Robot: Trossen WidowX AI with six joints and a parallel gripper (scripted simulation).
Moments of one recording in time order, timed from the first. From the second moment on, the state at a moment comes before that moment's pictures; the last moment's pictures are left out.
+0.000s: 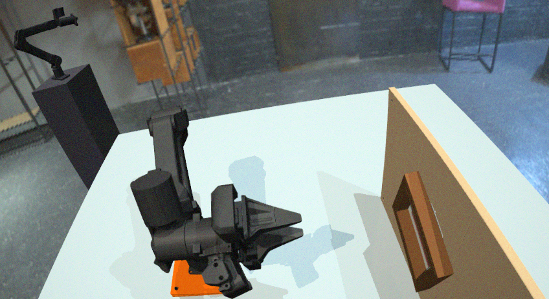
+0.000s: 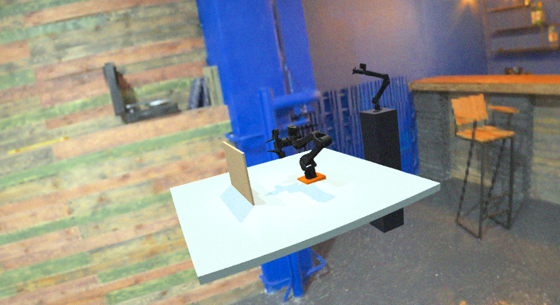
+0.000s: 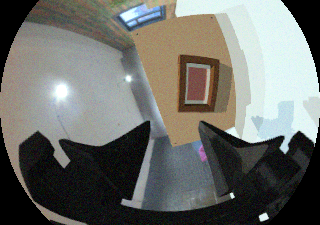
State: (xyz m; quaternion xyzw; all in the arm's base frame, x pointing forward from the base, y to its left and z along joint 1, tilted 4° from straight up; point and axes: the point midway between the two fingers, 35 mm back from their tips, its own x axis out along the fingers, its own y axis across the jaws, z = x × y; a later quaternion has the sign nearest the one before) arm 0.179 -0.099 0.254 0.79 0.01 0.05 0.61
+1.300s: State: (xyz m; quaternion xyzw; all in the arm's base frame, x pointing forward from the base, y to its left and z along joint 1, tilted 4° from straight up) arm 0.305 -0.102 0.228 0.79 0.00 0.05 0.61
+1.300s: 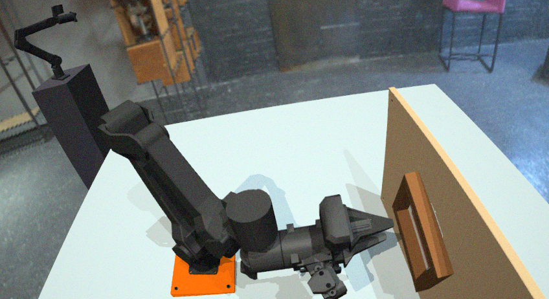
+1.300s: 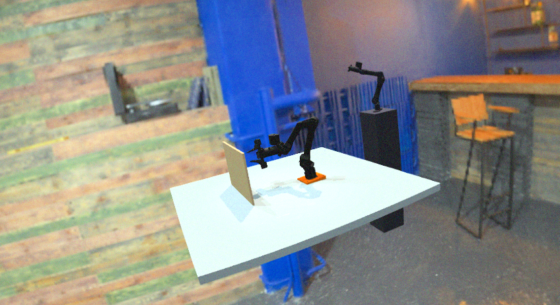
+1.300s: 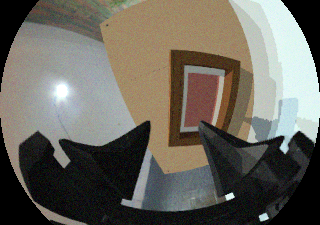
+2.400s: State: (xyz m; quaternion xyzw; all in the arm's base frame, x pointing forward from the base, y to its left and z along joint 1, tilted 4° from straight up) arm 0.349 -0.096 0.229 0.79 0.00 0.05 0.61
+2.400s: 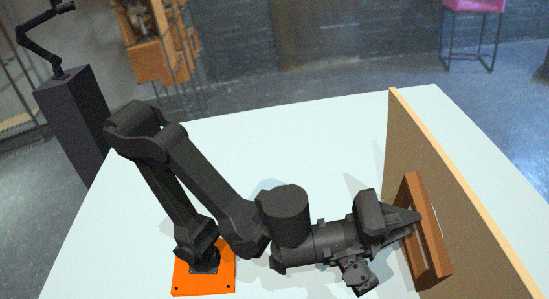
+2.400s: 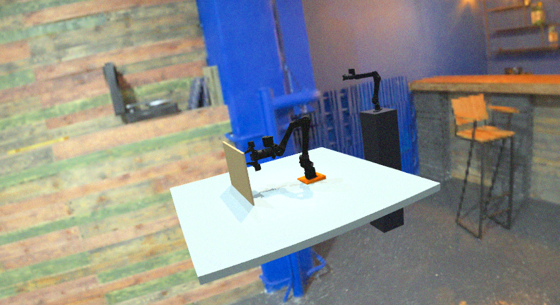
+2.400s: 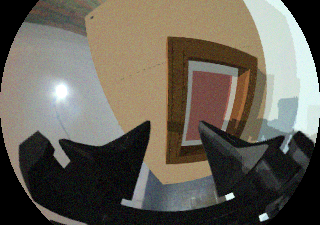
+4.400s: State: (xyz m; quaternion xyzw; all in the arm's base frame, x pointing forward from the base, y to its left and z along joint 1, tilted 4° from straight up) arm 0.372 -0.094 0.230 0.79 0.00 0.05 0.61
